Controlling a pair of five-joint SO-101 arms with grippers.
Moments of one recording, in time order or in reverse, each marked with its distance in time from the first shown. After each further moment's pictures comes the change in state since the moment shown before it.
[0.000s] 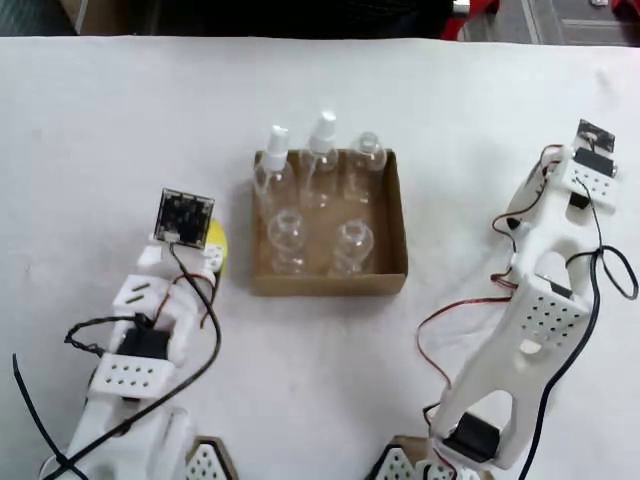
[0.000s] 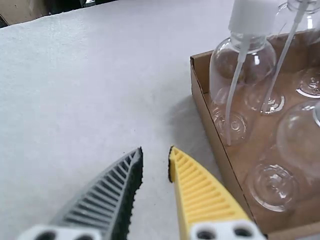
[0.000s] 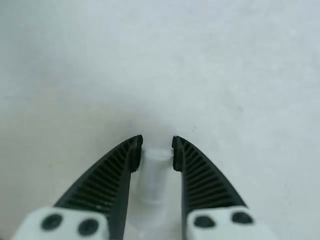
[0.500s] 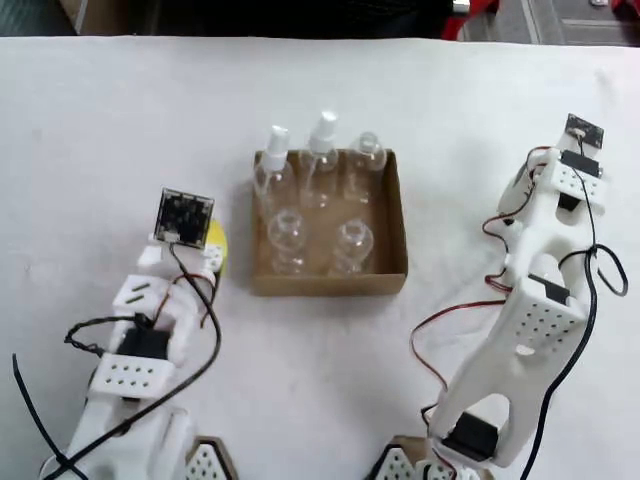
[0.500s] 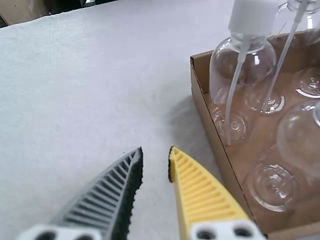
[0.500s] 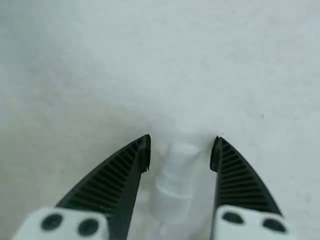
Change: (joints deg) left arm 0.0 0.0 0.0 0.0 0.0; right arm -0.3 -4.6 10.9 -9.7 -0.9
